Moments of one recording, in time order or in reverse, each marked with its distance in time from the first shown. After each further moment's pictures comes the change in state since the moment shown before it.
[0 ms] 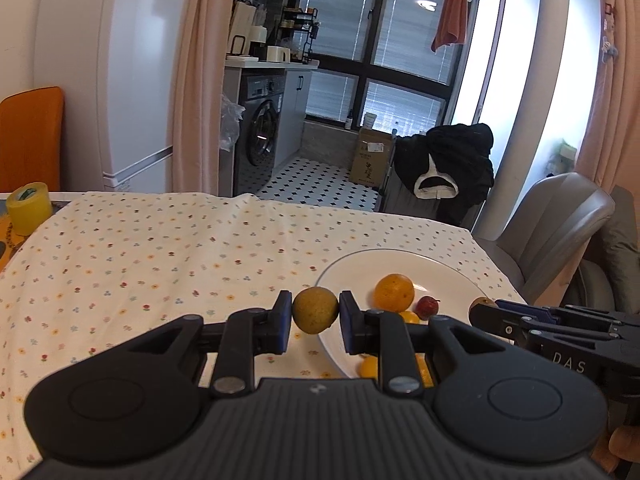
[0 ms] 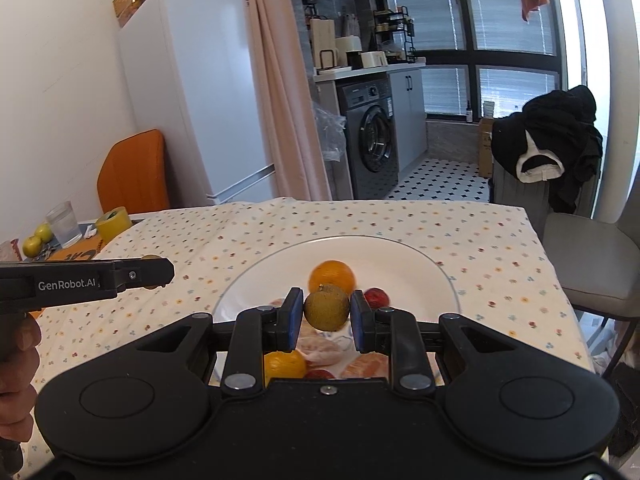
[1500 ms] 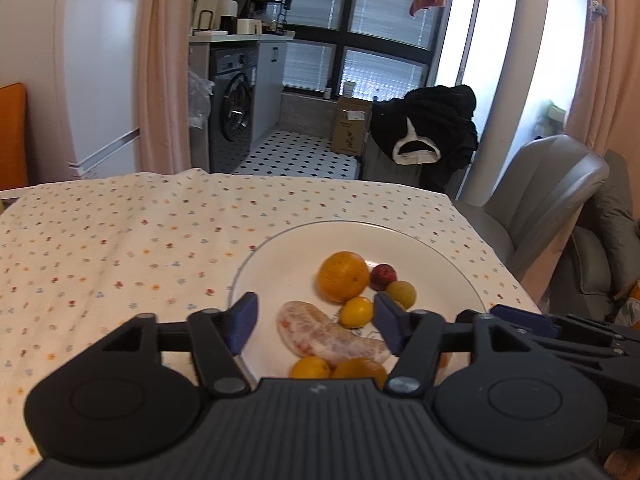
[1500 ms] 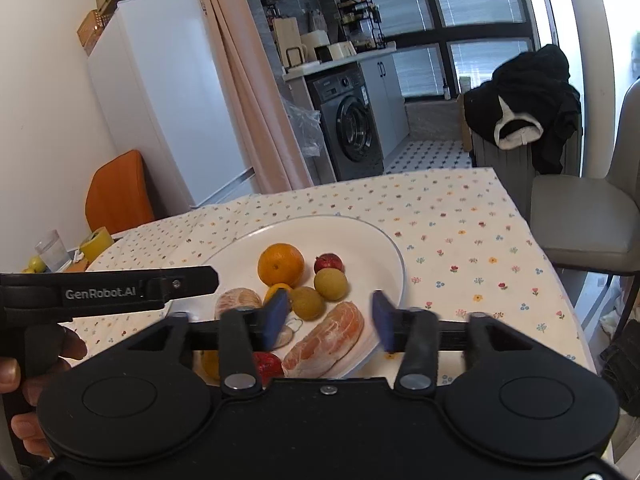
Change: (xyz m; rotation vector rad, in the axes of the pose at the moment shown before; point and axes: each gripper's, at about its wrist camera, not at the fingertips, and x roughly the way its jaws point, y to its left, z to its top) left arm 0.046 -0.047 -0.004 0.053 0.084 -0.019; right arm 0.000 -0.044 -0.019 0.124 -0.005 0.000
